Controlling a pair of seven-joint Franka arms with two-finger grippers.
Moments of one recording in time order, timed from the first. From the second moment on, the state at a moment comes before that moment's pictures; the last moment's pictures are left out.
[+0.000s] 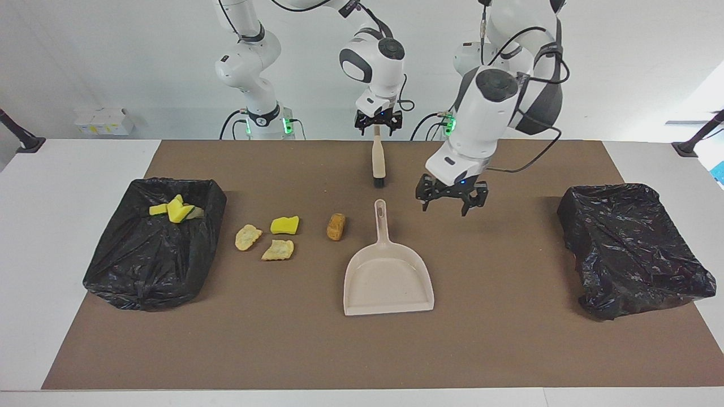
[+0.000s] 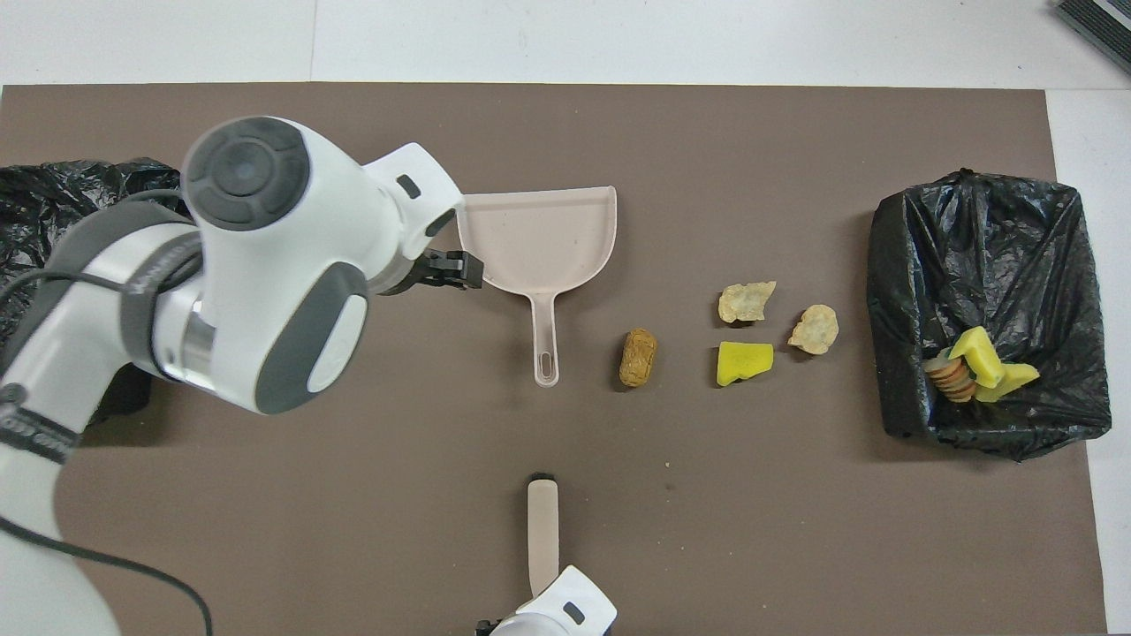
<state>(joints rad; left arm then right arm) -0.35 0.26 -0.17 -1.65 0.00 1.99 -0.35 1.01 -0.05 0.05 -2.35 0.14 2.17 0.98</state>
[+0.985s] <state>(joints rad) -0.51 0.45 -0.17 -1.69 0.07 2.18 -0.59 1.04 -0.05 0.05 -2.40 0.17 2.25 0.98</state>
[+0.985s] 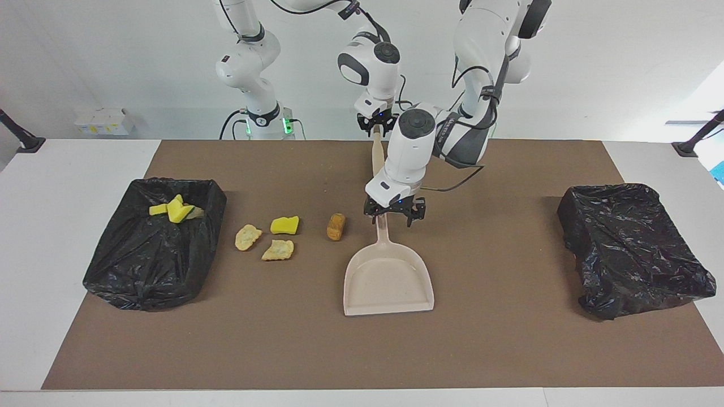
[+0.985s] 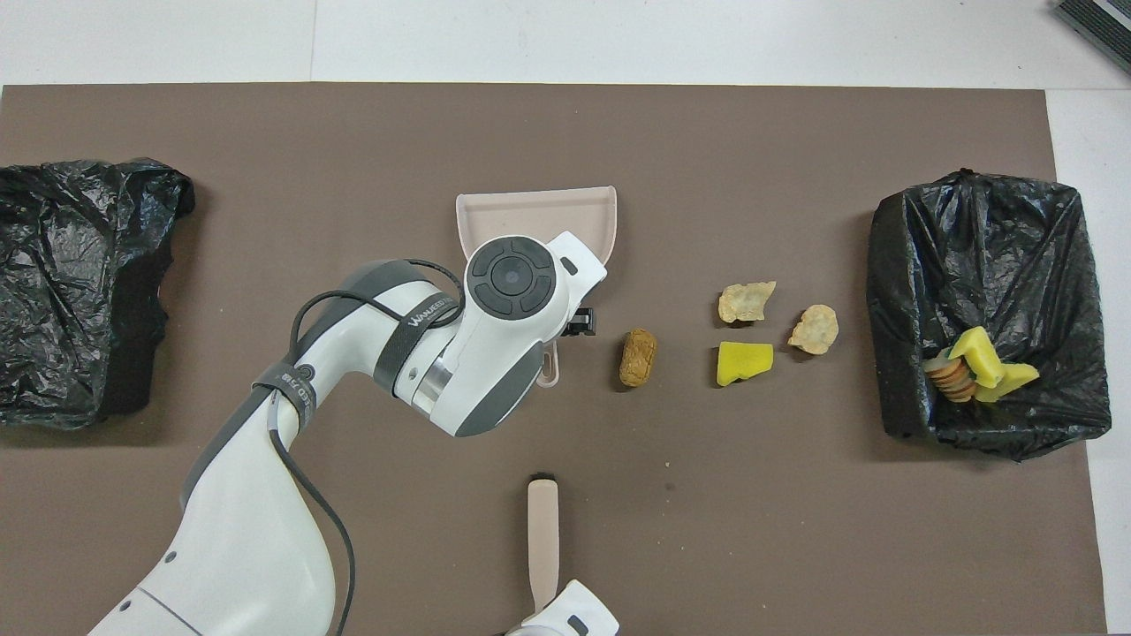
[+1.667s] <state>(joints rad) -0.51 0.44 -0.15 -1.66 0.08 2.18 -0.59 0.97 -0.13 0.04 -2.40 0.17 2.19 0.98</state>
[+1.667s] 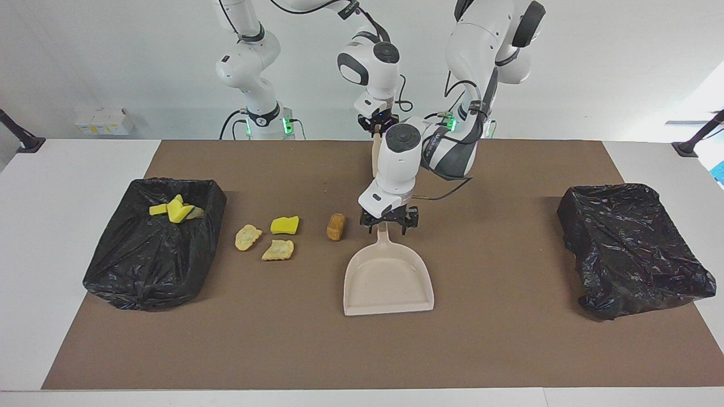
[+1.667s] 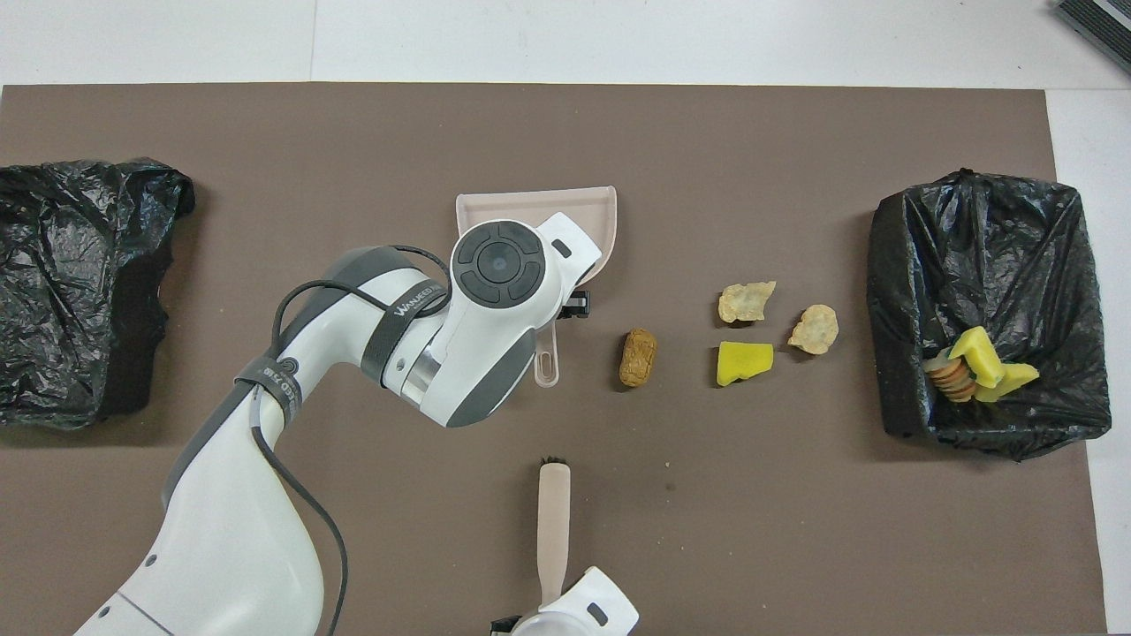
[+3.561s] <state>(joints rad) -0.52 0.42 -0.17 -1.69 0.08 2.12 -0.59 0.37 -0.22 0.04 -2.37 -0.02 1.95 0.47</state>
